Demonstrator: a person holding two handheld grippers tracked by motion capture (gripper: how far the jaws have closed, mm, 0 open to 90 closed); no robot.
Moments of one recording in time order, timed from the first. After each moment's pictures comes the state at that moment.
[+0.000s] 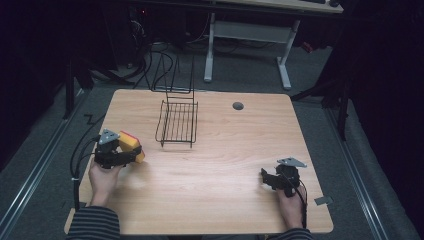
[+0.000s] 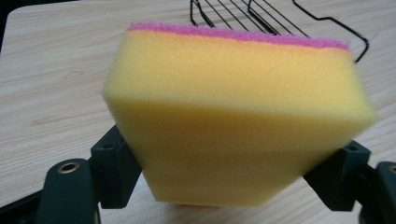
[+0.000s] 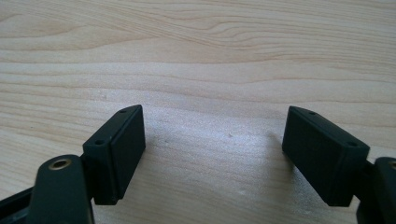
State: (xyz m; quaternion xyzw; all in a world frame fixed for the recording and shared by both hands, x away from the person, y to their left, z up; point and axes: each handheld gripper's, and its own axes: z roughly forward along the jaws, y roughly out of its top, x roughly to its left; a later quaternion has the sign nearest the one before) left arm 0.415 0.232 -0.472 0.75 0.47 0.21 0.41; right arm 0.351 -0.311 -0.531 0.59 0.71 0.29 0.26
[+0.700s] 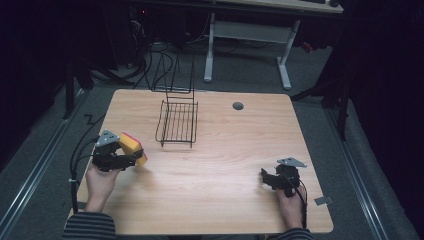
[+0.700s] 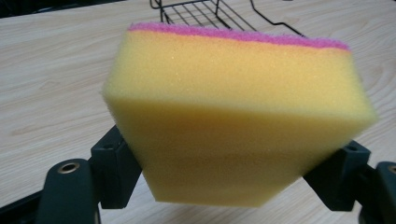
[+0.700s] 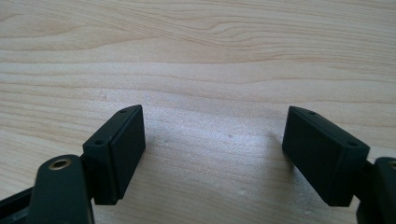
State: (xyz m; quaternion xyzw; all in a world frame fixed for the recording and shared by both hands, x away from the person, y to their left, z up) left arm 0.398 0.225 -0.450 0.77 0.44 0.19 0.42; right arm 0.351 -0.311 -0.531 0.59 0.71 0.29 0.26
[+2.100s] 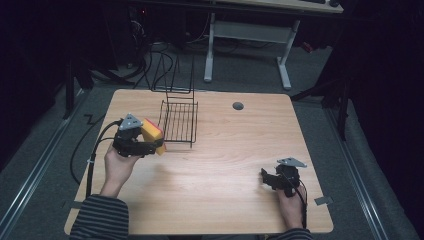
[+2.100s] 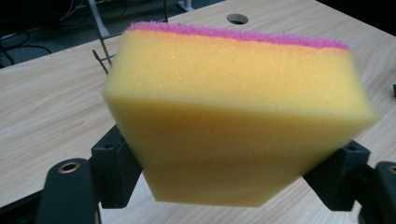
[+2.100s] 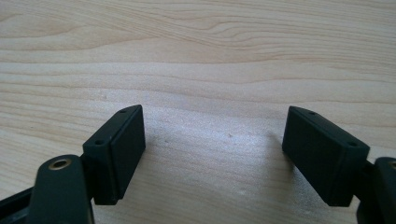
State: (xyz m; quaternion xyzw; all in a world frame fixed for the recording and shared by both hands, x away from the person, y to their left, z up) left arm 0.423 0.165 -0.410 0.80 0.38 0.17 0.43; right arm 0.351 -0.311 -0.531 0.59 0.71 0.29 0.26
